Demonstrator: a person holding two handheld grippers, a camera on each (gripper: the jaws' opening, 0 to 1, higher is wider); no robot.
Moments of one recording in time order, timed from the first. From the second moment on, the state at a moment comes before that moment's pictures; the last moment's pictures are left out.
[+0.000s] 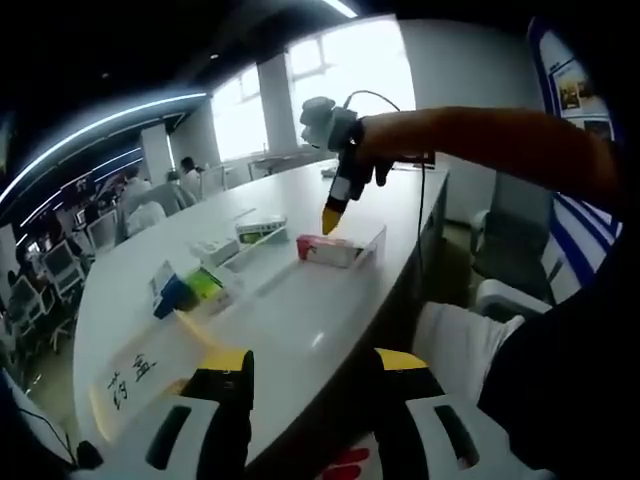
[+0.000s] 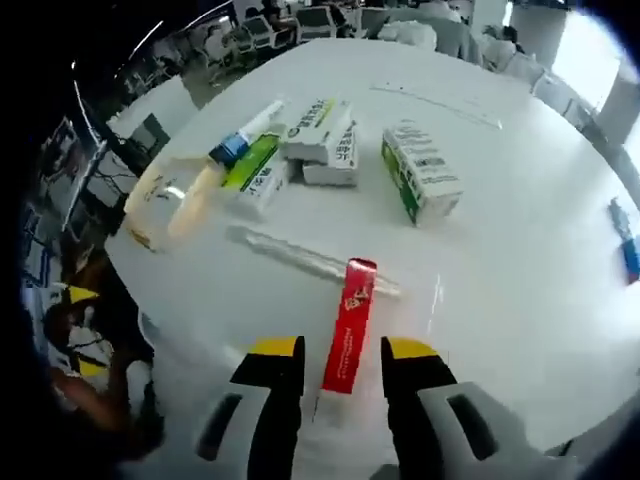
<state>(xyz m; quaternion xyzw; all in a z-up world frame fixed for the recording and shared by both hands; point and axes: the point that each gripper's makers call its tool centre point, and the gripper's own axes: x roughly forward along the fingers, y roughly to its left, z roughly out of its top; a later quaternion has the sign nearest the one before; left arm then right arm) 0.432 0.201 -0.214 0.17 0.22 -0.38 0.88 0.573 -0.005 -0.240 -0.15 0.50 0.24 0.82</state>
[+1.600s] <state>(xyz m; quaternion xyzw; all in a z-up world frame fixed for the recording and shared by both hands) 0.431 0.189 -0.233 0.20 0.26 -0.37 0.87 0.559 0.015 -0.306 -0.53 0.44 0.49 0.54</state>
